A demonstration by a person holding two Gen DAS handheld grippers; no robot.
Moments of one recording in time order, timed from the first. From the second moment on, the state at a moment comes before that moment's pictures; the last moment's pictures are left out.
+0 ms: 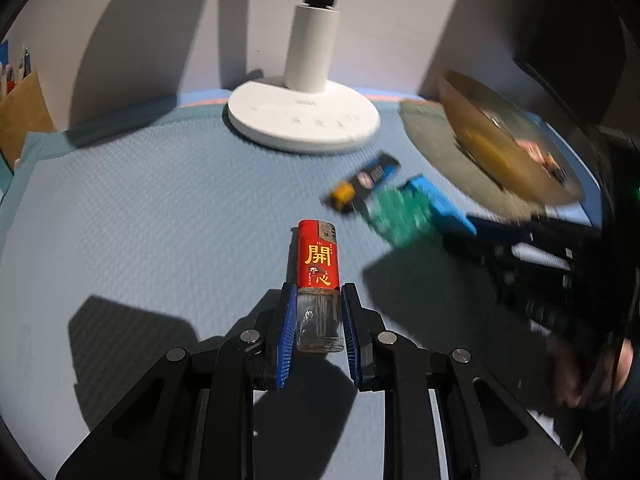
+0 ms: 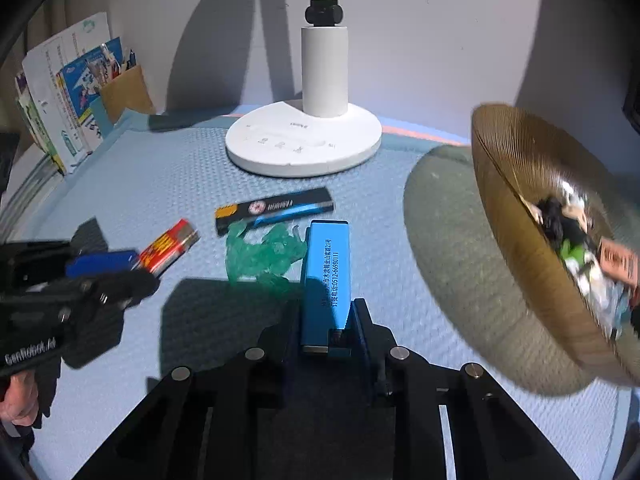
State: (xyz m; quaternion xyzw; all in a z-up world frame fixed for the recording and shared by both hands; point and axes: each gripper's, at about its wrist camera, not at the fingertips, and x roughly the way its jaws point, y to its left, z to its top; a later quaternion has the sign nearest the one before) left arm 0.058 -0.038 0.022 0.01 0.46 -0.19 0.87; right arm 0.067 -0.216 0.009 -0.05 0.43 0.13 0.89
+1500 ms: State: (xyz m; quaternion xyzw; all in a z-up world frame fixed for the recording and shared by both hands) left arm -0.034 -0.111 0.059 0.03 0.39 -0.25 0.88; right arm -0.066 -0.292 0.026 0.11 0.43 0.15 0.89
